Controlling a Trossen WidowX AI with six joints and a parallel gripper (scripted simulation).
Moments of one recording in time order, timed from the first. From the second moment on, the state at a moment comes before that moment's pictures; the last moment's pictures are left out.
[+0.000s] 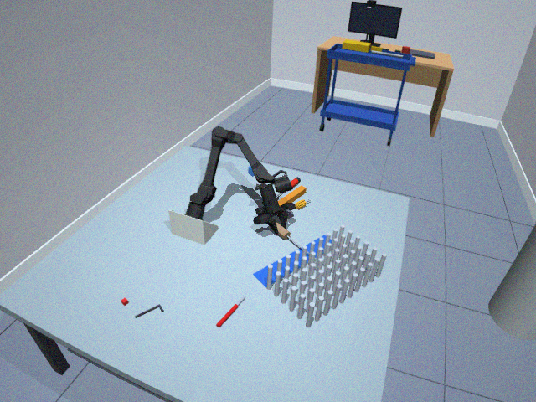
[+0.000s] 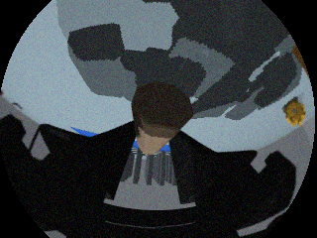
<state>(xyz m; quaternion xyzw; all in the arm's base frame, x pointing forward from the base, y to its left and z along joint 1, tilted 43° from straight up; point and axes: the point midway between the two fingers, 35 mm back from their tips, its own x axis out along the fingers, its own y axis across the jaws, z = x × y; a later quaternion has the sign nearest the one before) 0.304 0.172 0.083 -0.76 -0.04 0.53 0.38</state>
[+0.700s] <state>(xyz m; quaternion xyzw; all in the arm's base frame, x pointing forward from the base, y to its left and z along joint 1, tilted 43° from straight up) 0.292 0.174 0.087 -0.75 -0.04 0.53 0.38</state>
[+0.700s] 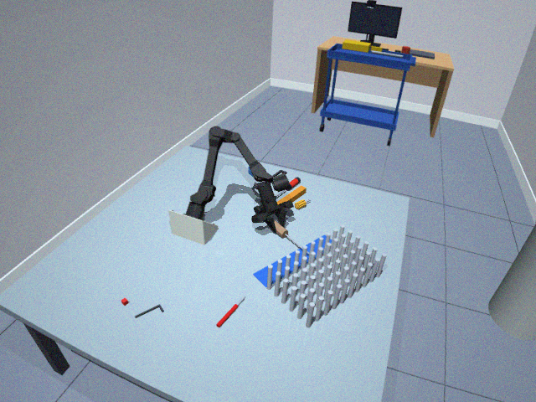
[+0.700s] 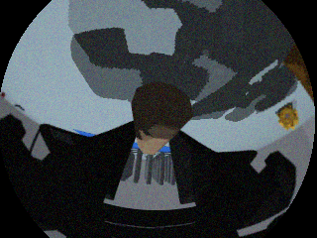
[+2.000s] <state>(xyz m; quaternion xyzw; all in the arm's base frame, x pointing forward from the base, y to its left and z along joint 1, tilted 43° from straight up) 0.281 0.169 0.098 -0.75 -0.04 0.54 0.38</state>
